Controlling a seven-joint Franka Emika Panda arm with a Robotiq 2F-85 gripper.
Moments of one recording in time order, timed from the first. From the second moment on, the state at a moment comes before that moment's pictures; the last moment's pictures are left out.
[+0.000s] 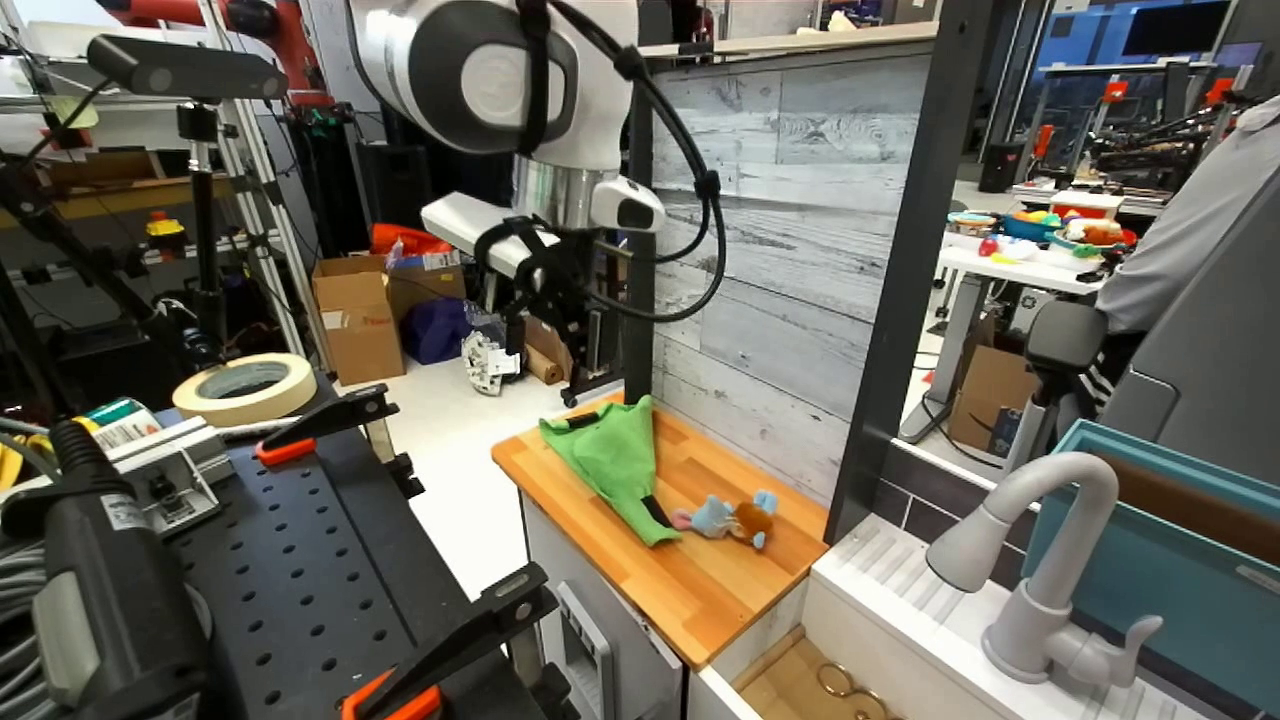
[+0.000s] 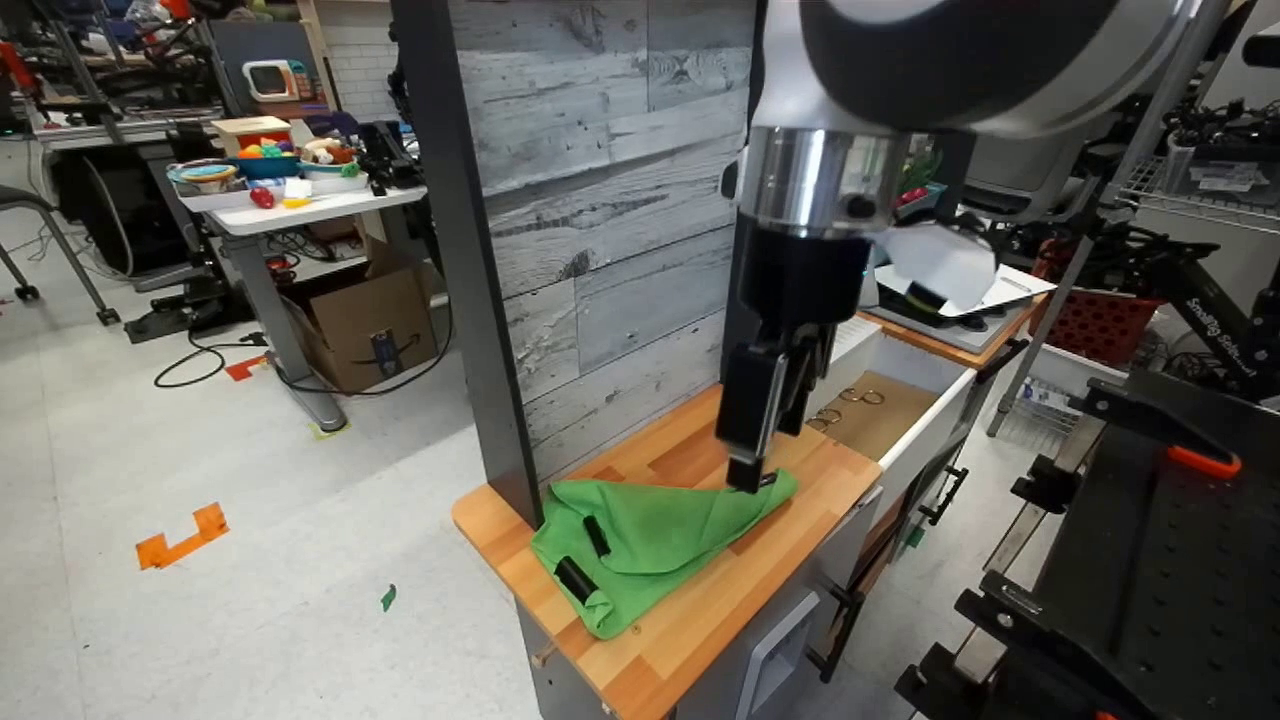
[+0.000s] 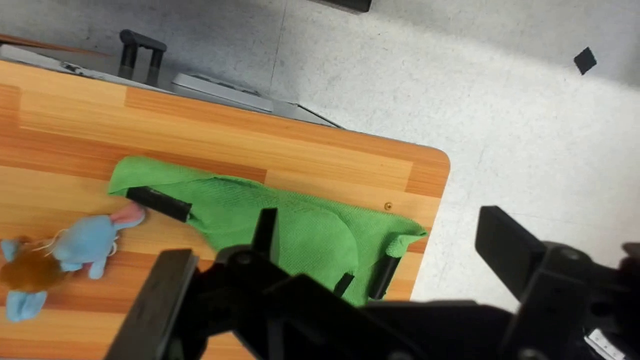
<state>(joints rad) 0.04 0.56 0.15 -2.20 0.20 2.68 -0.29</state>
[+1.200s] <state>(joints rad) 0.15 1.07 0.07 -1.71 0.06 2.76 -0.05</state>
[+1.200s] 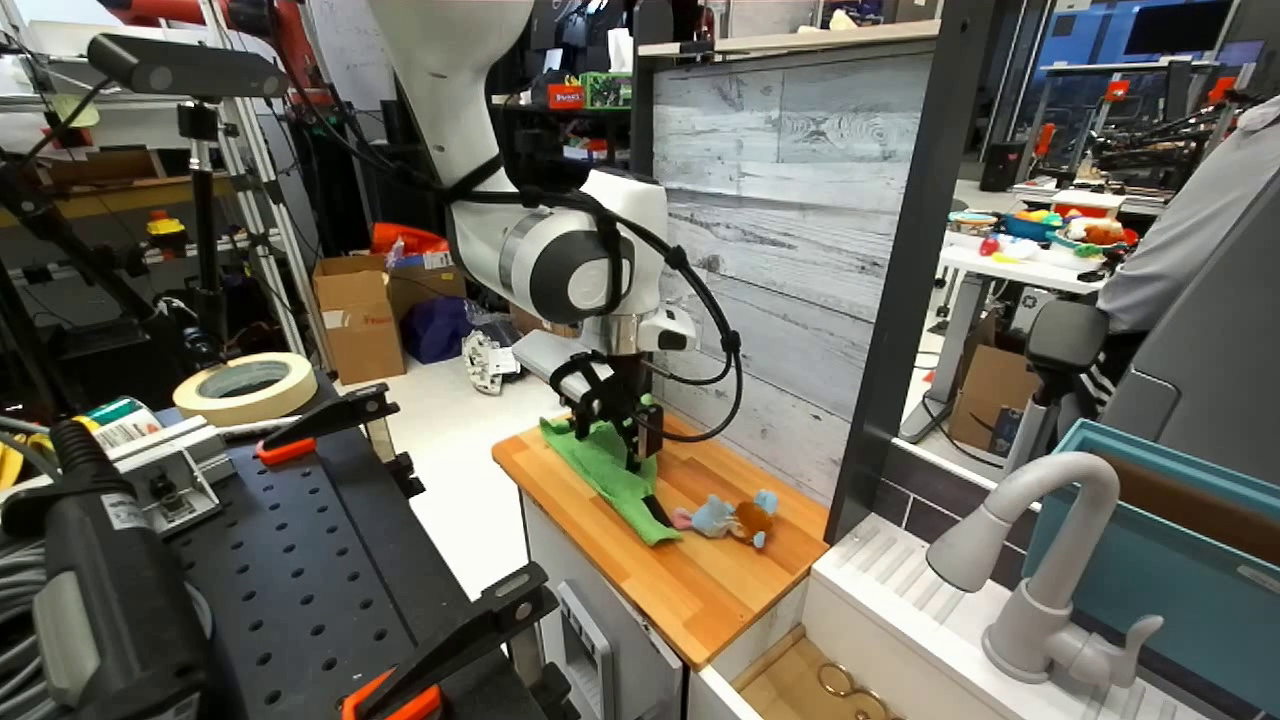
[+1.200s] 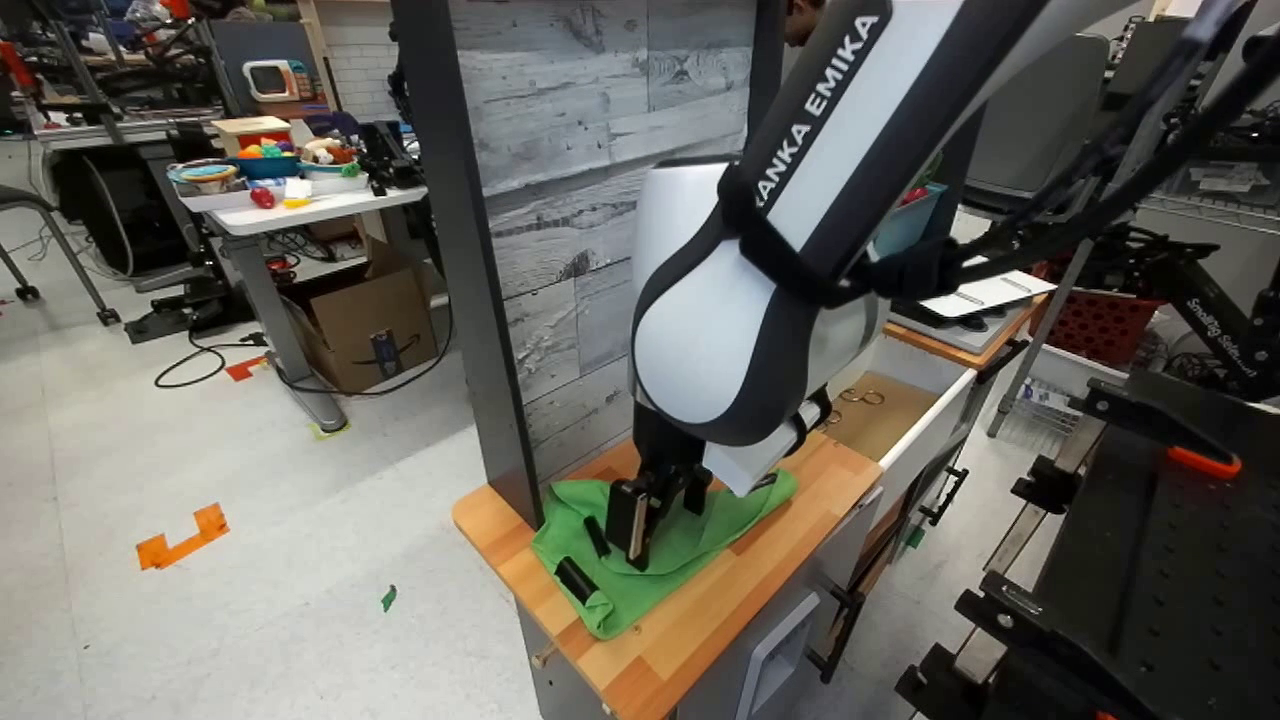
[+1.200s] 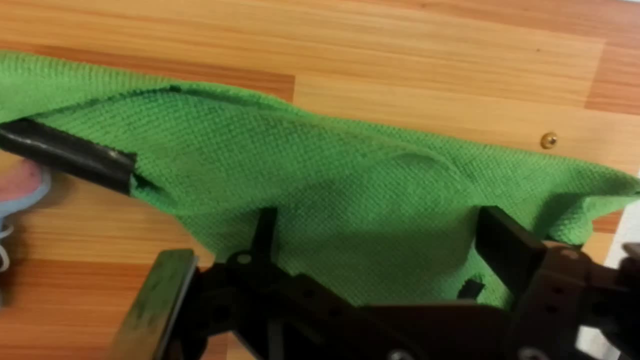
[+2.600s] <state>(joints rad) 0.03 1.00 -0.01 -1.90 -0.08 2.76 -0.18</state>
